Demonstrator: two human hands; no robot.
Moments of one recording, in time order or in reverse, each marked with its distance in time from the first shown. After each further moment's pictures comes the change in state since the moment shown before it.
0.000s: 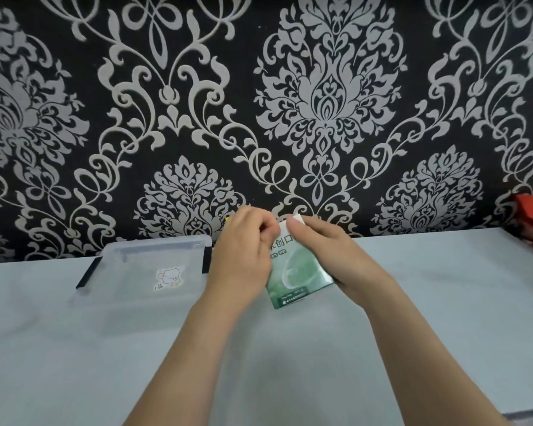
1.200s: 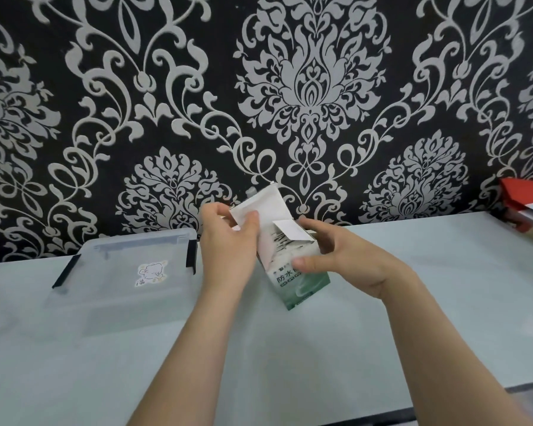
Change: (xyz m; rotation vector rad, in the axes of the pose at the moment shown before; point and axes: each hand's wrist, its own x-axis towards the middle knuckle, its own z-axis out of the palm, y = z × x) left_hand 0.001 0.011 0.019 -0.464 0.170 -0.630; right_hand -0.009 0.024 -0.038 -0.013 -0.151 0.088
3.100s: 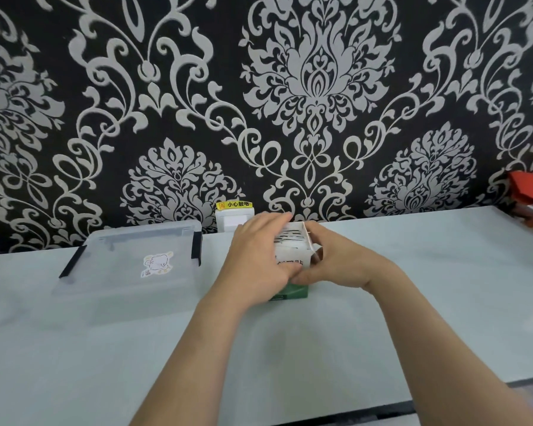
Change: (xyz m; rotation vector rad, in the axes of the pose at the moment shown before) left_hand -0.009 -0.016 -0.005 0.619 -0.510 0.413; right_hand 0.013 0.017 0.009 -0.301 -0.029 -0.002
